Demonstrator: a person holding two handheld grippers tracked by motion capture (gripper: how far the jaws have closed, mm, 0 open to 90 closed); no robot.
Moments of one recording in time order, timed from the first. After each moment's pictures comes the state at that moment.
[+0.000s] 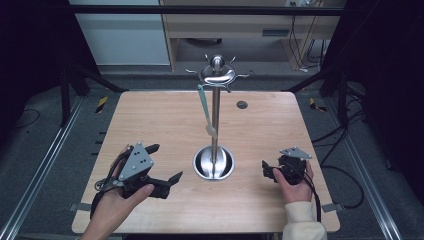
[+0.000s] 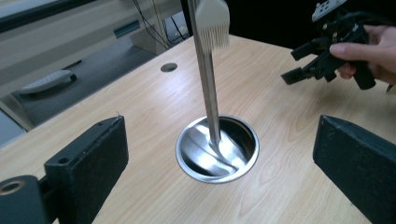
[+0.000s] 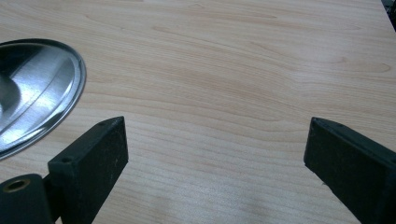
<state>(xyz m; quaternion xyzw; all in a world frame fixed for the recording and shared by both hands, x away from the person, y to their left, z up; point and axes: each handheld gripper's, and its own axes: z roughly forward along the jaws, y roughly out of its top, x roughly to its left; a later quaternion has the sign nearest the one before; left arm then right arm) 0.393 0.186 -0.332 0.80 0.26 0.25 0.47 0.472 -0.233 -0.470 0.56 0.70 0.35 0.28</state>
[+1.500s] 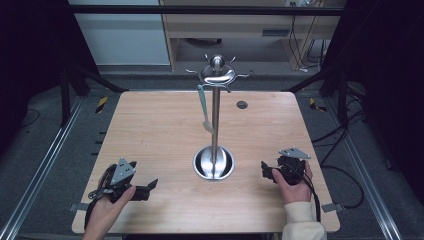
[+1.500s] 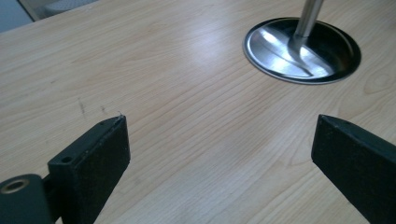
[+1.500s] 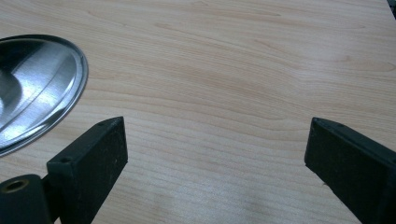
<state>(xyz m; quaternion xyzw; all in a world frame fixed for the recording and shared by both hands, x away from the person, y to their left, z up) 0.423 0.262 -0.446 0.80 0.37 0.25 0.40 0.472 -0.230 -0.471 0.55 0.71 0.35 0.27</state>
